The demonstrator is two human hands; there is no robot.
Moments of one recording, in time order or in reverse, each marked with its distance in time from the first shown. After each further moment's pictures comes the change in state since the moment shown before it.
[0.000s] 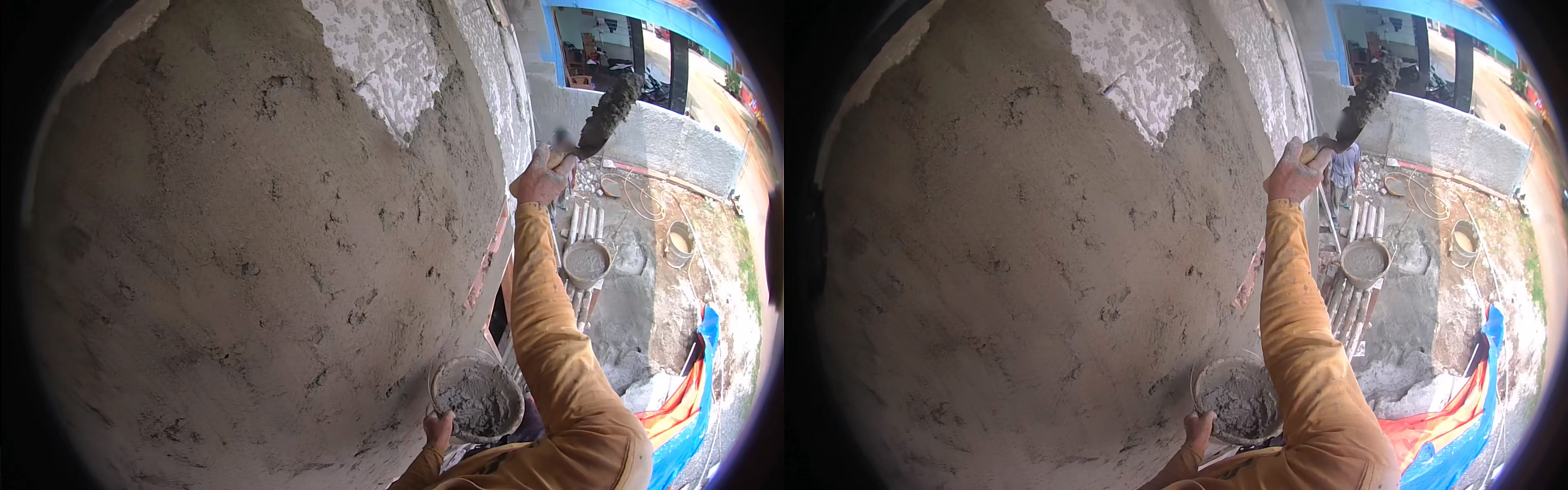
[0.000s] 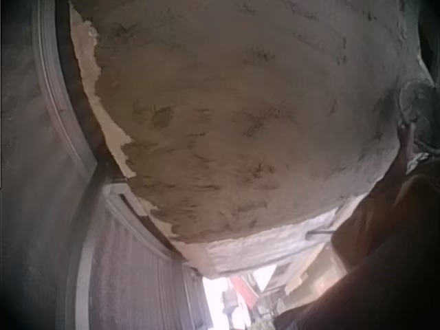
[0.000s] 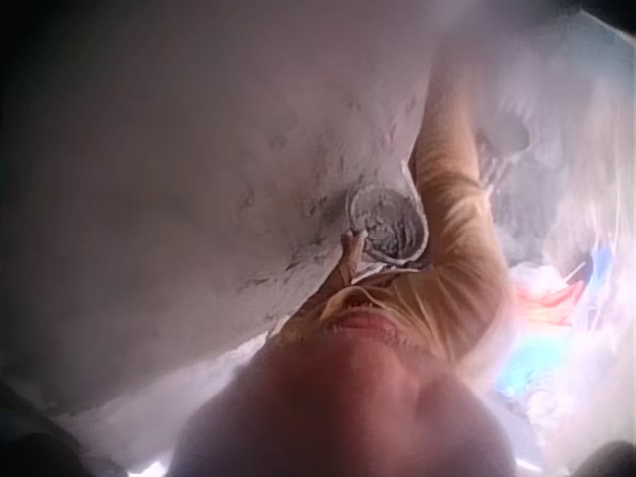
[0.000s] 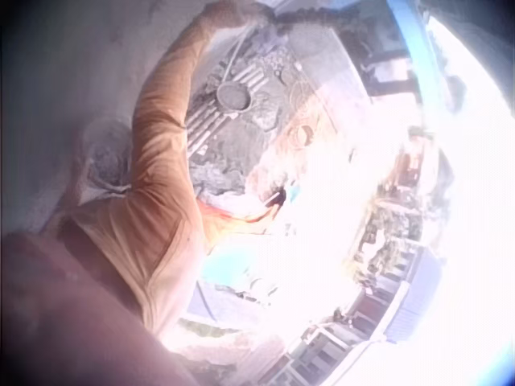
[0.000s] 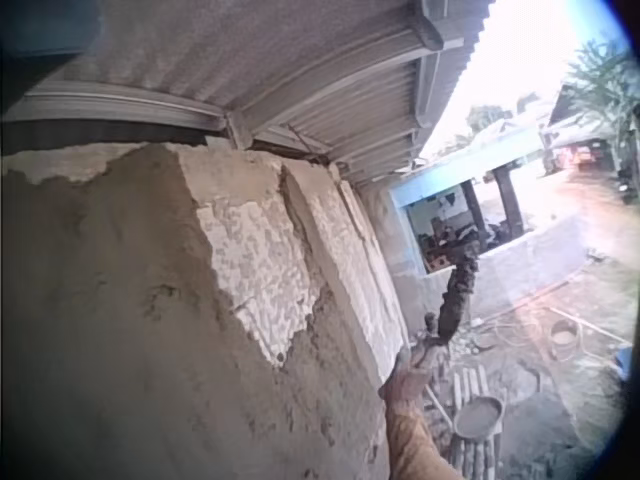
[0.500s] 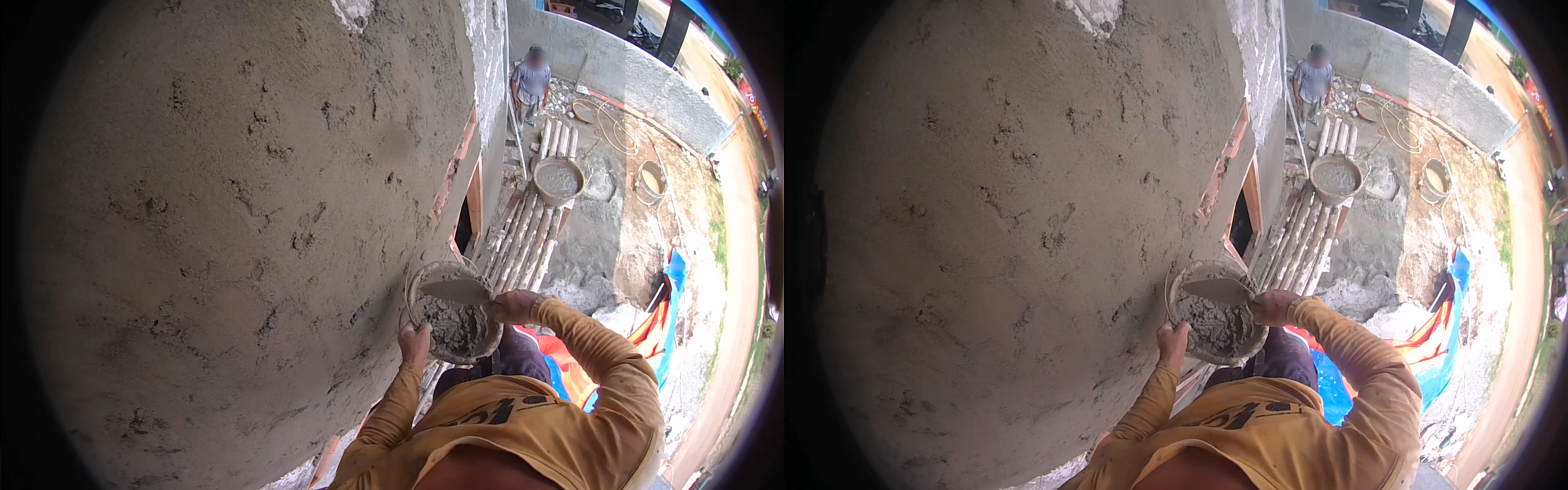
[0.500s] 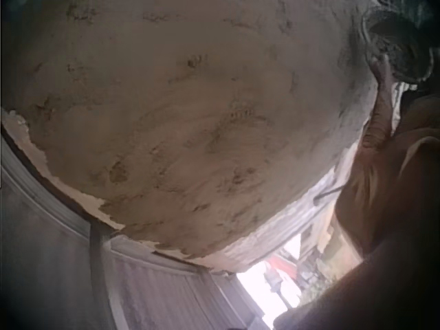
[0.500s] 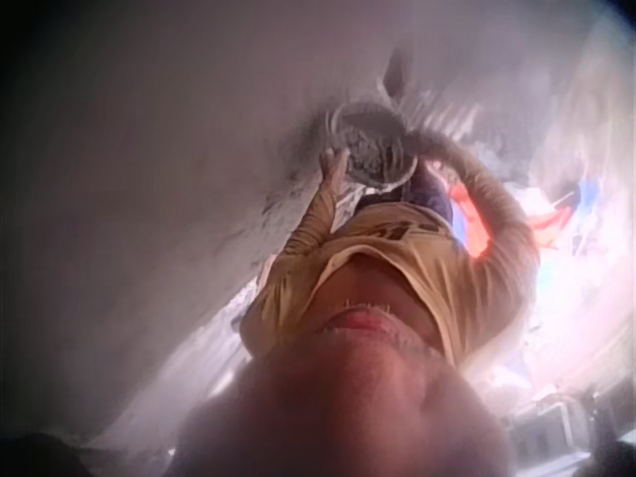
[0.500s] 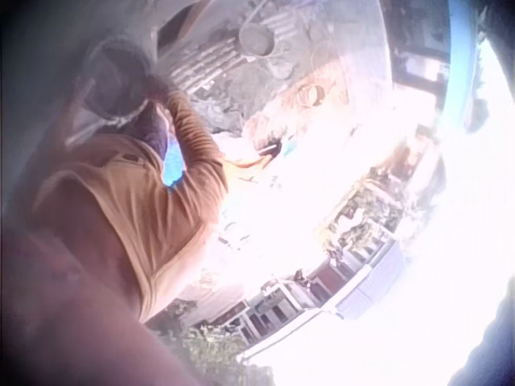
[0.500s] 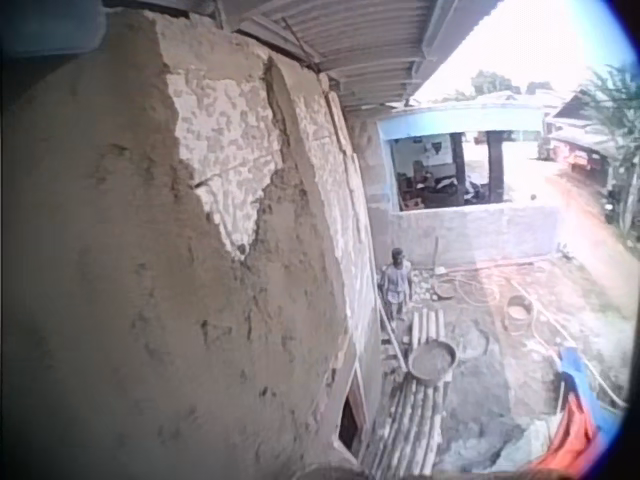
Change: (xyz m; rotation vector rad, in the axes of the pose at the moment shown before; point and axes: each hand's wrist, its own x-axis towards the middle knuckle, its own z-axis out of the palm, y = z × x) left_hand 0.023 0.026 0.017 0.237 -0.056 0.026; right_hand -0.098 0.029 -0.324 -0.871 -2.391 0.416
